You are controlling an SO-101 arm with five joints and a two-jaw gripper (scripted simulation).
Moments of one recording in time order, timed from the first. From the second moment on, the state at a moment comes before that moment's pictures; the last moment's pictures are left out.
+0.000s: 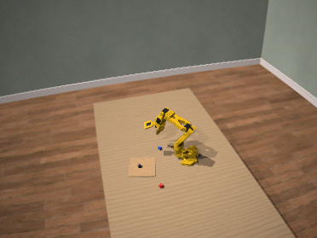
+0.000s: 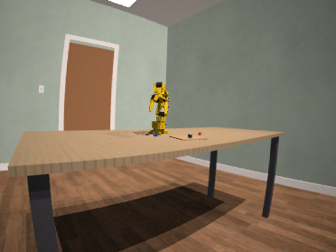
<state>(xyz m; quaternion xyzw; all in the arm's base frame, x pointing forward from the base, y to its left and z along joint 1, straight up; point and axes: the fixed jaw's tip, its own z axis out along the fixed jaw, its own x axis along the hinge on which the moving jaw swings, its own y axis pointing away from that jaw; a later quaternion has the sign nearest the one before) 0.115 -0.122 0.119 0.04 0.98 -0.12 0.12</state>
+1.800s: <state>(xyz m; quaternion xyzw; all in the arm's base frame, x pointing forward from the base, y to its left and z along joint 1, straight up) 0.129 -0.125 0.090 0.43 0.90 -0.01 0.02</state>
